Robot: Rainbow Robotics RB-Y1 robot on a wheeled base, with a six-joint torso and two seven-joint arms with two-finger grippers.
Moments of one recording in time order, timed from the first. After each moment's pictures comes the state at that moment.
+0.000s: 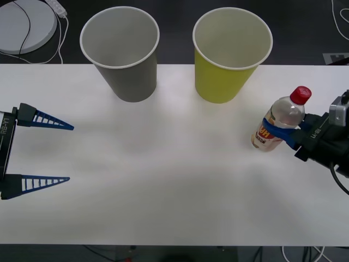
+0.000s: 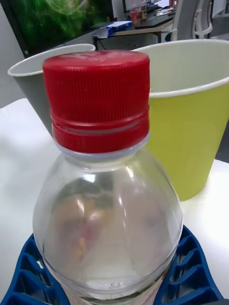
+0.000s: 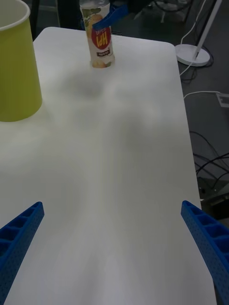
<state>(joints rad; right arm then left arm) 0.20 -0.87 0.01 -1.87 0.93 -0.57 -0.07 0.07 1.15 0.15 -1.85 -1.04 -1.28 0.06</state>
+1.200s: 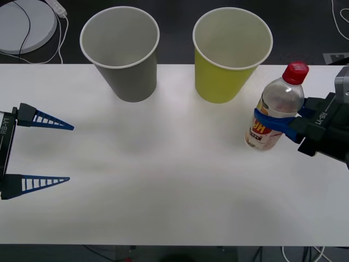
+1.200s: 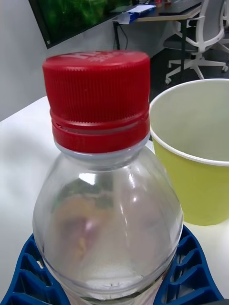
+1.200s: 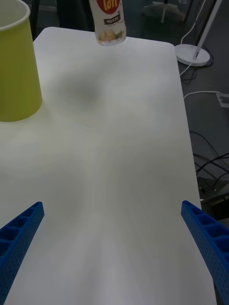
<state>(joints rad) 0.28 -0.97 -0.15 -2.33 1.47 -0.57 -0.85 0.07 1.15 0.15 -1.85 -1.04 -1.28 0.06</state>
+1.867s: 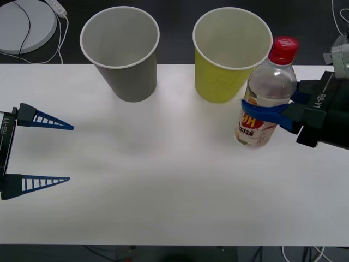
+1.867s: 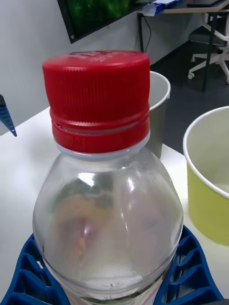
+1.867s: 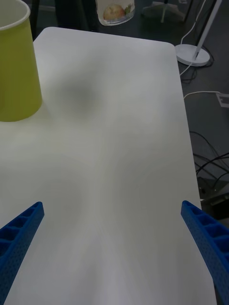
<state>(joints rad) 0.14 -1.06 -0.21 -2.48 1.60 -0.69 -1.21 0.07 1.15 0.15 -1.85 -1.04 -1.28 0.06</state>
